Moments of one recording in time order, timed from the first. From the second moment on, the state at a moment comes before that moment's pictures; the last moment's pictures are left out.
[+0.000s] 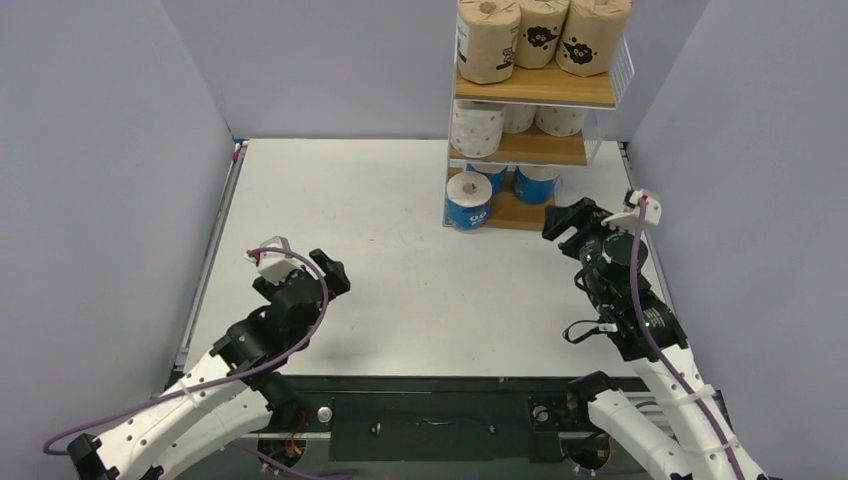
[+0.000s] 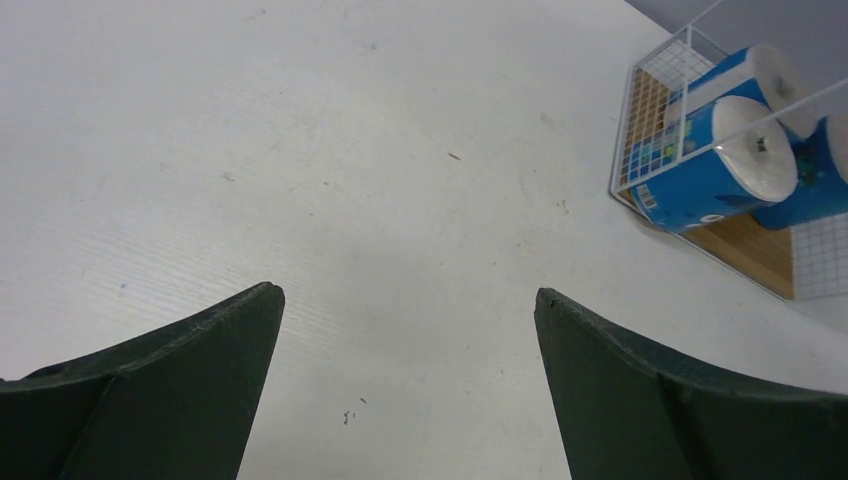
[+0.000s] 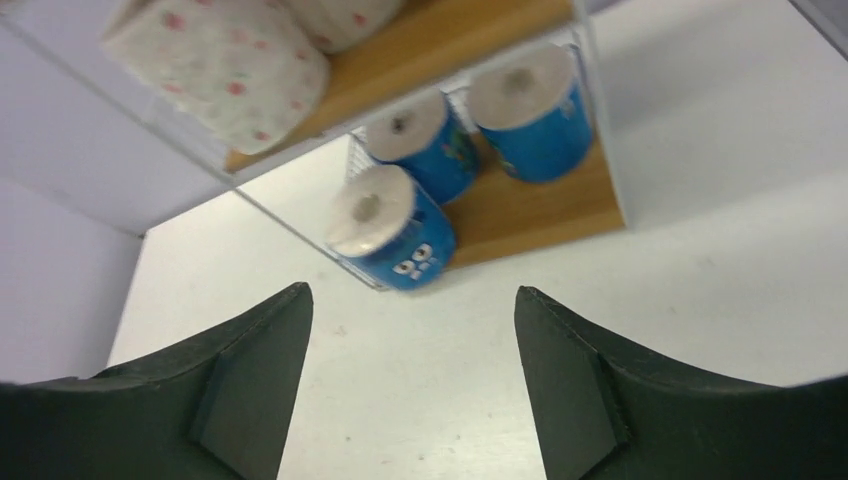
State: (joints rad) left arm -0.80 0.60 0.59 -0.48 -0.80 -0.84; right arm 0.37 0.71 0.90 -0.29 0.31 0.54
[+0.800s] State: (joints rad) left arm -0.80 0.85 0.57 -0.30 -0.81 -0.53; right arm 0.36 0.65 0.63 -0.53 1.07 0.96
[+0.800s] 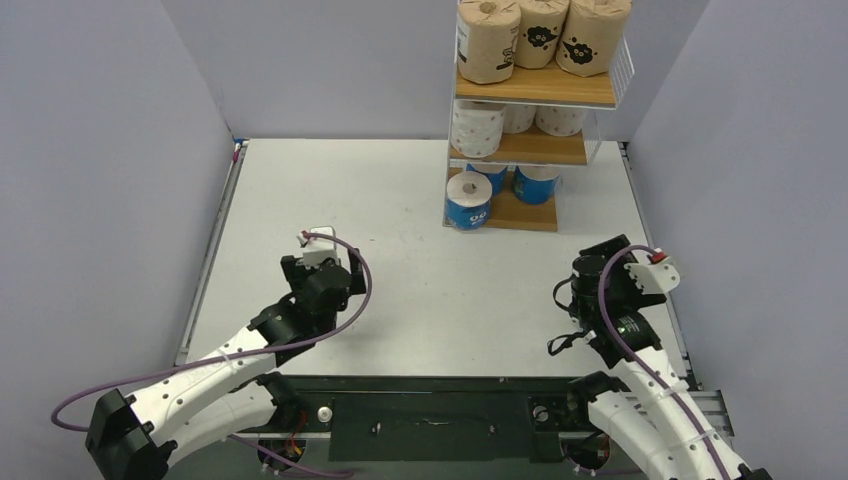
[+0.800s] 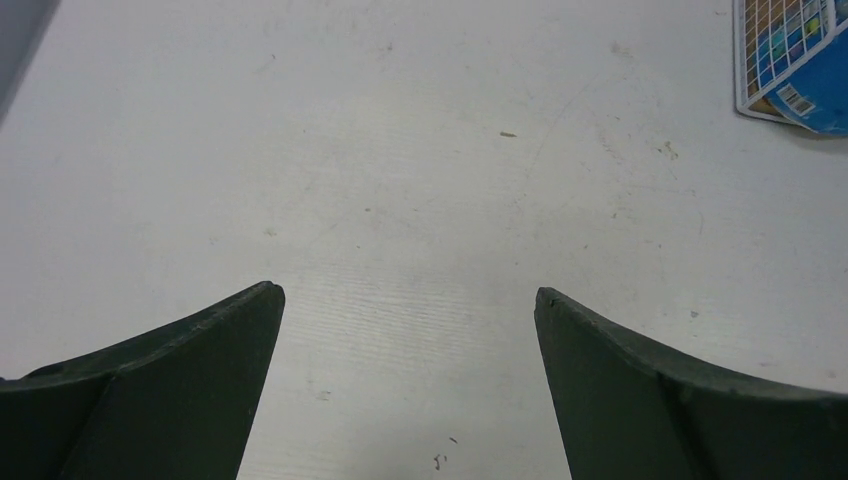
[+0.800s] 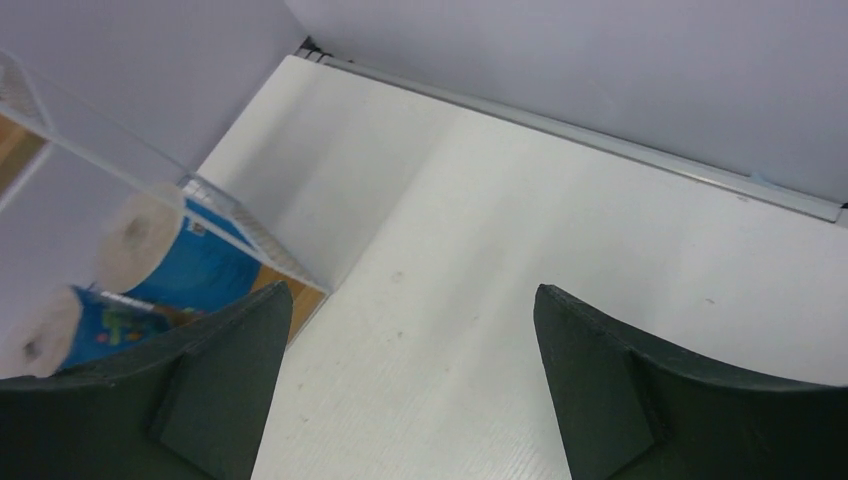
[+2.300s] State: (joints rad) left arm -0.08 1.45 0.27 0.90 -0.21 -0.07; right arm 0.10 1.21 0.16 0.99 0.67 0.09
